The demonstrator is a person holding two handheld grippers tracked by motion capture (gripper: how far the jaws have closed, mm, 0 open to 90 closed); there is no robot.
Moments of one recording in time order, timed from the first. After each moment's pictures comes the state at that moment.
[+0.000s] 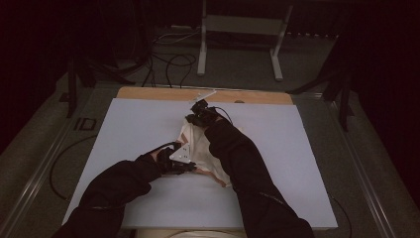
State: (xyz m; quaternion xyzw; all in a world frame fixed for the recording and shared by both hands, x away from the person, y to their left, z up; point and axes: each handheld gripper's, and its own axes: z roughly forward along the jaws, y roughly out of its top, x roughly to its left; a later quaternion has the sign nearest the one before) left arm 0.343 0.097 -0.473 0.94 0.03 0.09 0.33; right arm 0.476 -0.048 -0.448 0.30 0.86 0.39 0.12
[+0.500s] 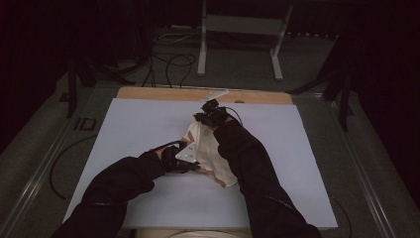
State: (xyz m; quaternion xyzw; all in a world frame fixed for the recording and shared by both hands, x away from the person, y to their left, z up) left arm 0.344 0.082 -0.462 0.94 0.01 0.10 0.32; right arm 0.469 -0.079 -0.440 0.32 0.85 0.41 0.12
